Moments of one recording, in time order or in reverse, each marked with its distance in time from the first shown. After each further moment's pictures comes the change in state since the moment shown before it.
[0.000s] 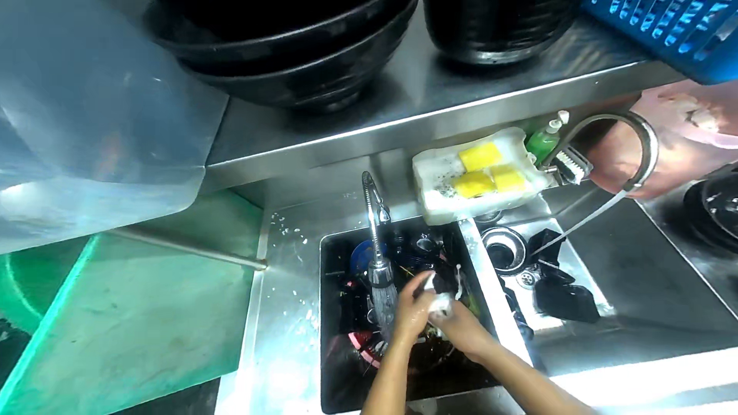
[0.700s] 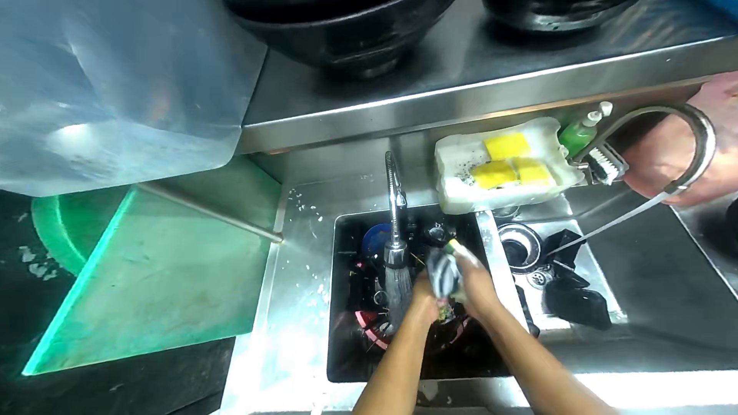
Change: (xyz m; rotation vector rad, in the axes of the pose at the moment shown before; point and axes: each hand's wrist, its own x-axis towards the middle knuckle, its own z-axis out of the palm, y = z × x) left_hand 0.004 0.005 0.025 -0.517 0.169 -0.443; right_hand 0.037 -0.024 -0.004 0.516 0.244 -0.046
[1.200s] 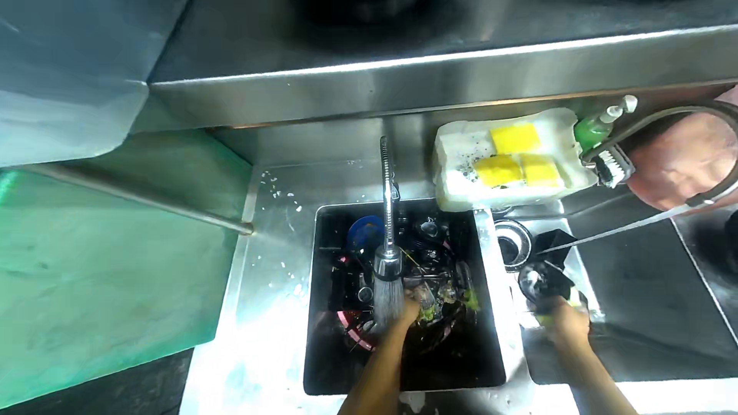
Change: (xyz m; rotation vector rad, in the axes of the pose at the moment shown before) left_hand 0.100 -0.086 -0.070 1.050 -0.015 -0.164; right_hand 0.029 0.065 -0.215 -0.193 0.861 0.105
